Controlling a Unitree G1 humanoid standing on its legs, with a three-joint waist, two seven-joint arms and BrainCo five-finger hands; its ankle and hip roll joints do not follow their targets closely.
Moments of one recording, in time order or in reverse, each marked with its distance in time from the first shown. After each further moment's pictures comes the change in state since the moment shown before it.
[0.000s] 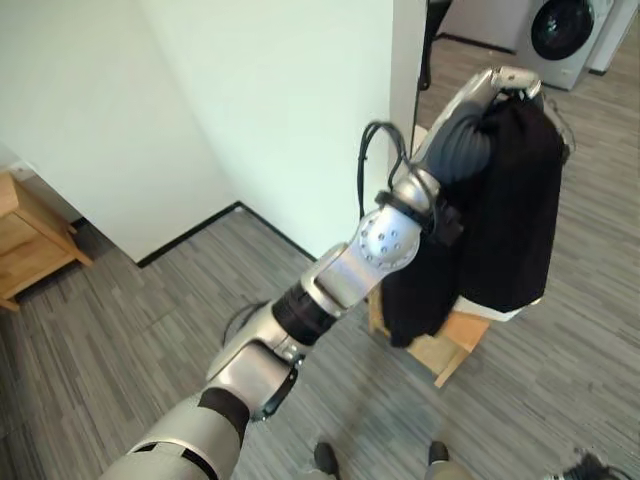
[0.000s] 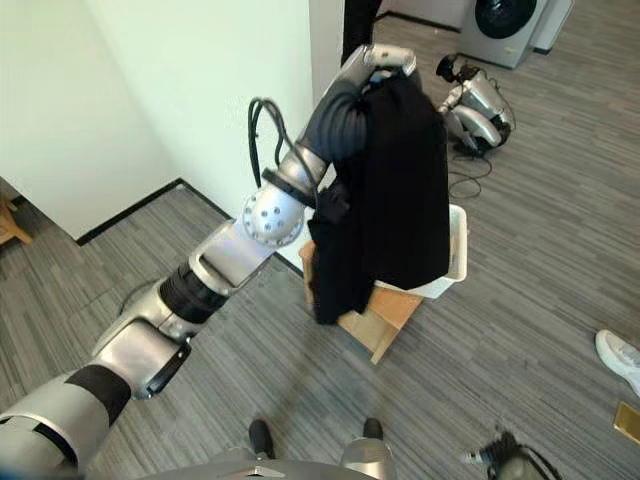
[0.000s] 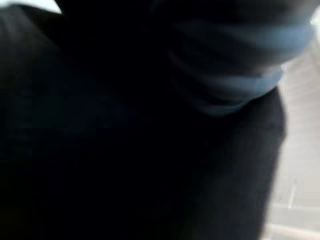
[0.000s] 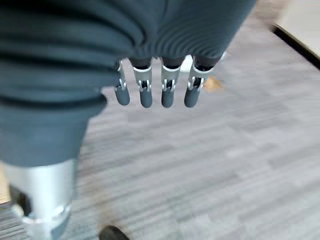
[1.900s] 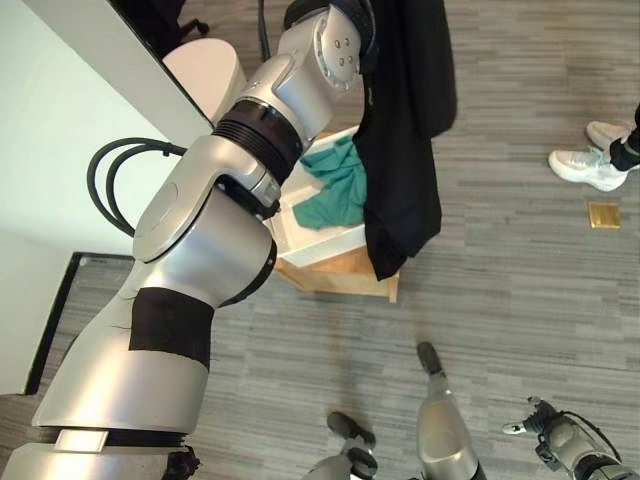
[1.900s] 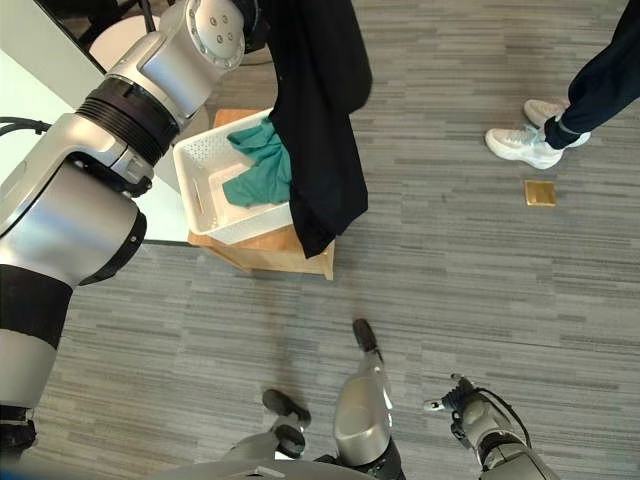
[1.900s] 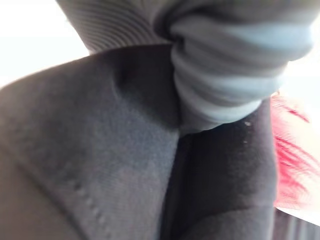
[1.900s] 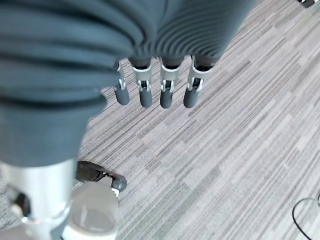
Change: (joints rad) left arm -0.681 0.211 -0.209 0.974 0.000 0.043 0.109; right arm -0.282 0.034 0.193 0.073 0.028 -0.025 0.025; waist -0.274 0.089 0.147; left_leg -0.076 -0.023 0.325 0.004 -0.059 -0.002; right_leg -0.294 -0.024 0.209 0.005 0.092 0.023
